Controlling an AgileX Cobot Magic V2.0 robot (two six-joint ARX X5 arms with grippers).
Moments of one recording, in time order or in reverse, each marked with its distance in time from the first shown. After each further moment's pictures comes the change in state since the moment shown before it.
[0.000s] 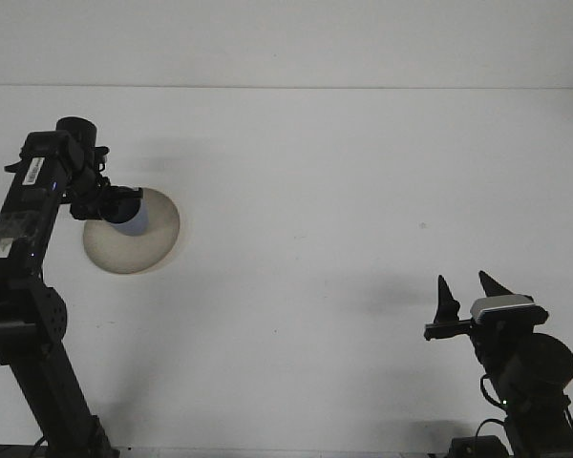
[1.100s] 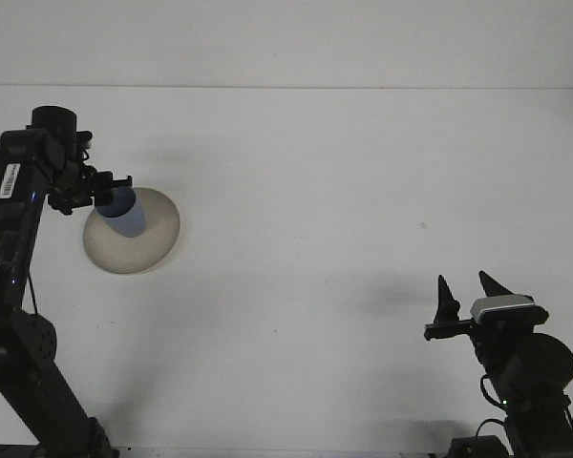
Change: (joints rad) left arm 0.008 -0.155 0.000 0.023 0.016 -0.001; right arm 0.000 0.000 0.000 0.000 0.000 0.000
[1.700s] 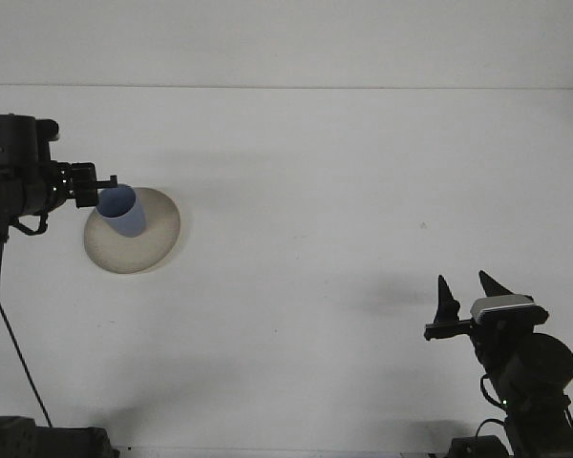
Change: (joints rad) left arm -0.098 -0.422 -0.051 0.023 0.000 -0.031; right arm 0.000 0.000 0.000 0.000 0.000 0.000
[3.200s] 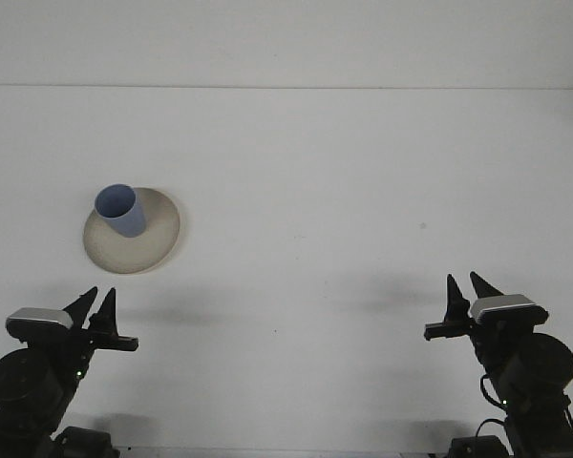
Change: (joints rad) left arm -0.169 -1.131 -1.268 0.686 -0.043 -0.061; right arm 0.000 0.000 0.000 0.000 0.000 0.000
